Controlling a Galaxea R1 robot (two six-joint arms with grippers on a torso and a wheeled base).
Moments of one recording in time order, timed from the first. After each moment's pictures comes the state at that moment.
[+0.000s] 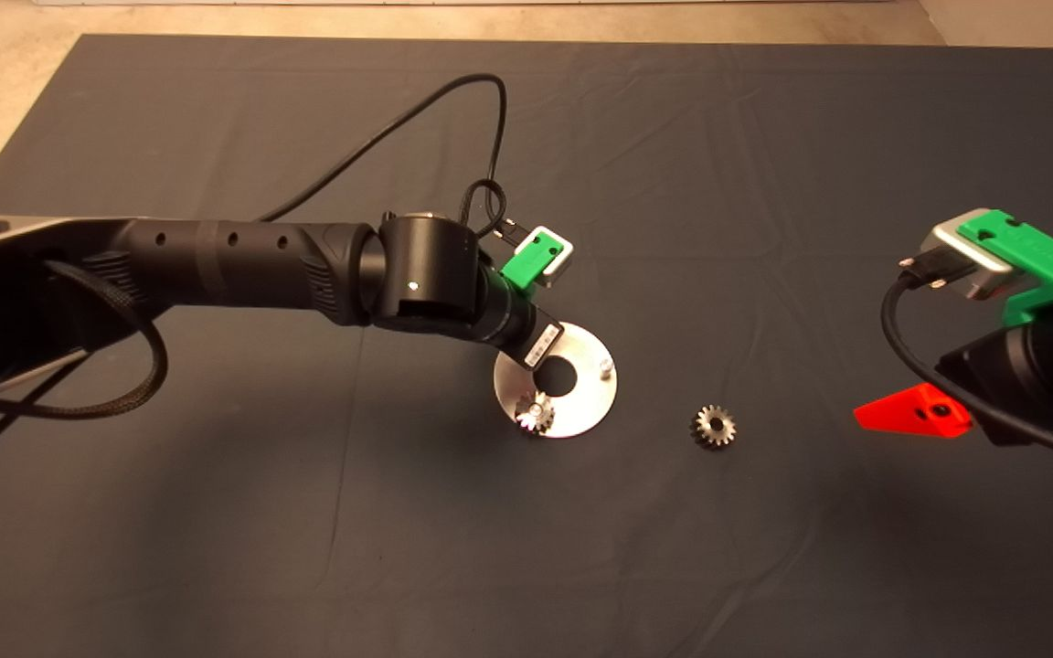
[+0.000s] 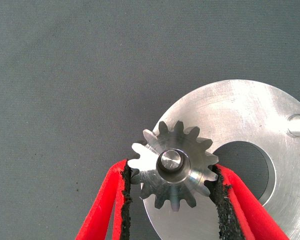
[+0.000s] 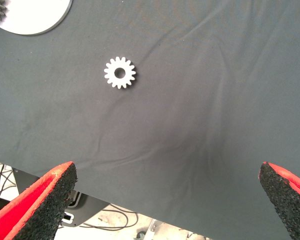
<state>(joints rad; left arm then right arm) -0.28 2.69 -1.04 0.83 1.29 -1.01 0.78 2.17 -0.39 -0.10 -1.53 1.44</state>
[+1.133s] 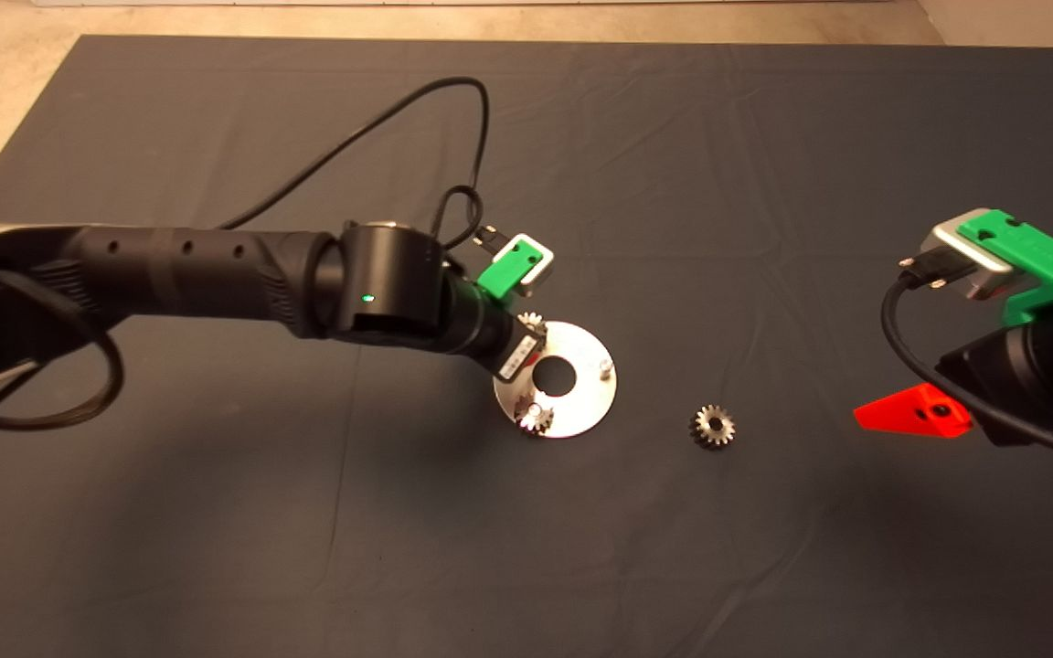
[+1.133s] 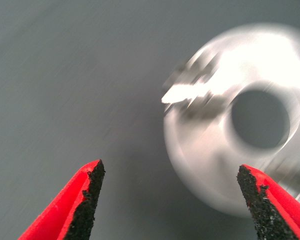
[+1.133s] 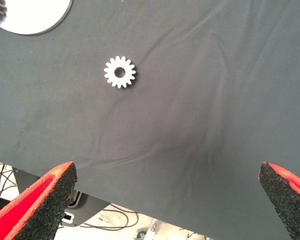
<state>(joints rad) -0.28 2.57 -0.91 0.83 1.32 -1.00 0.78 2.17 -0.39 -0.10 -1.53 1.44</state>
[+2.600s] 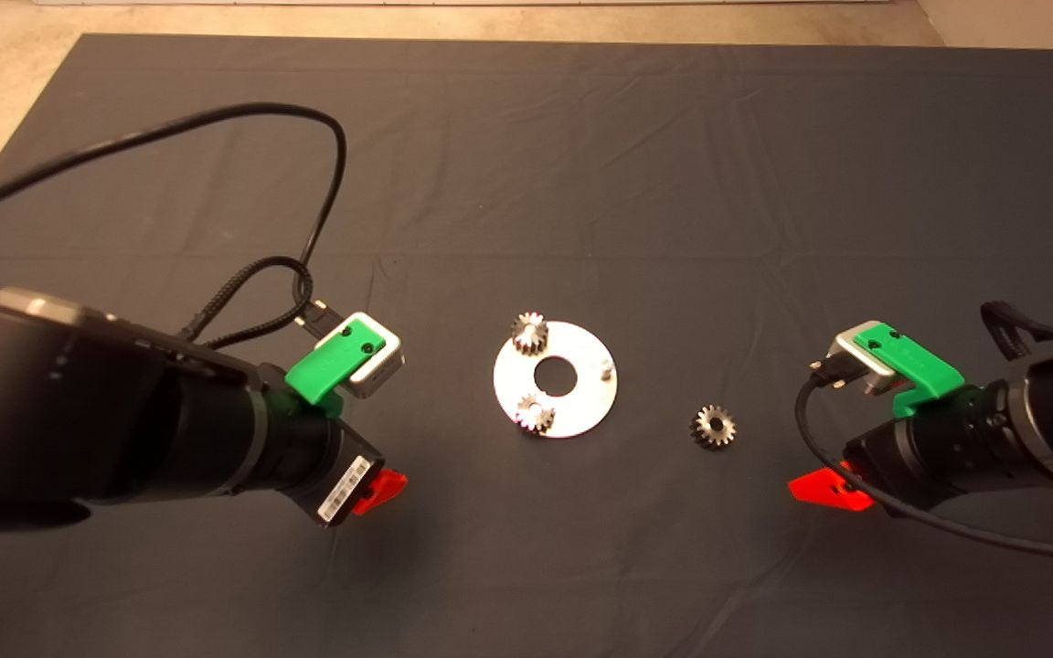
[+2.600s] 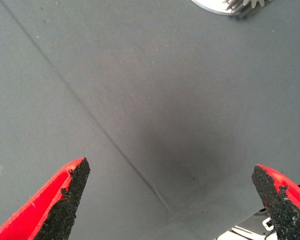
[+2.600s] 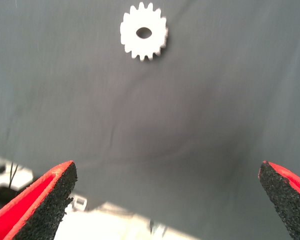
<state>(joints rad) -0.44 2.29 -0.40 0.54 1.52 -1.24 0.40 2.17 -0.40 -0.42 -1.53 1.41</state>
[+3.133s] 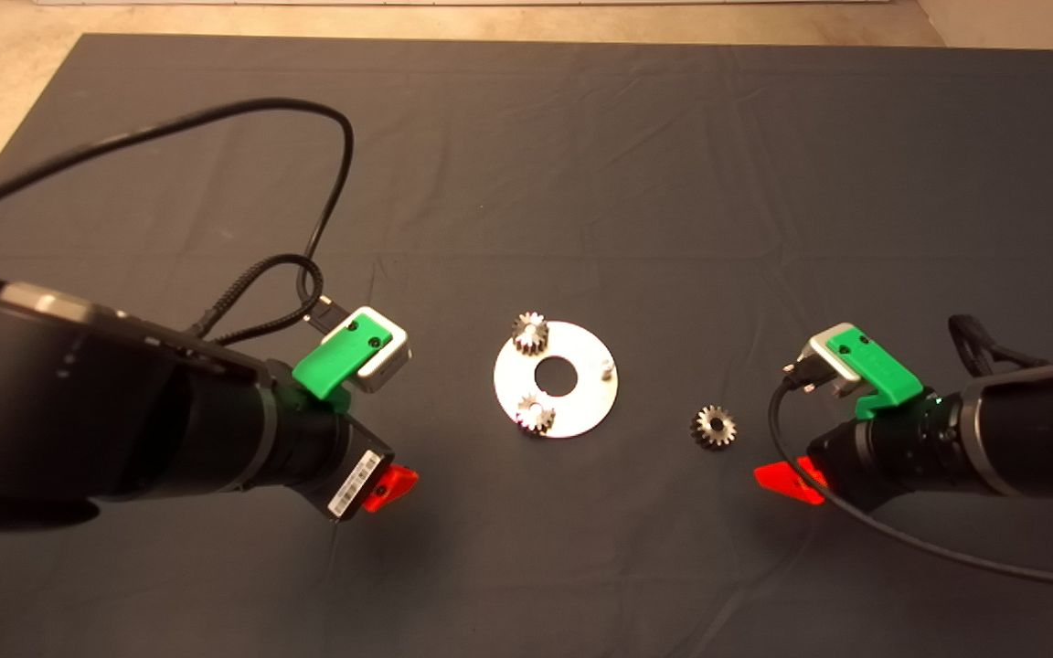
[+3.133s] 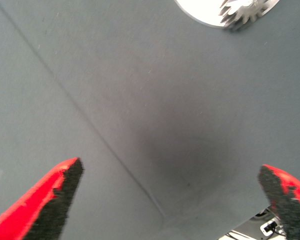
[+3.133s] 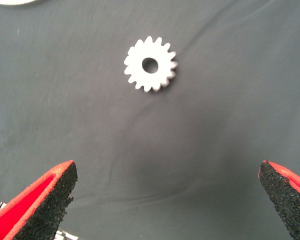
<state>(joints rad) -0.46 2.32 -0.40 0.54 1.53 -1.28 0.26 2.17 -0.40 -0.64 -1.53 1.38</state>
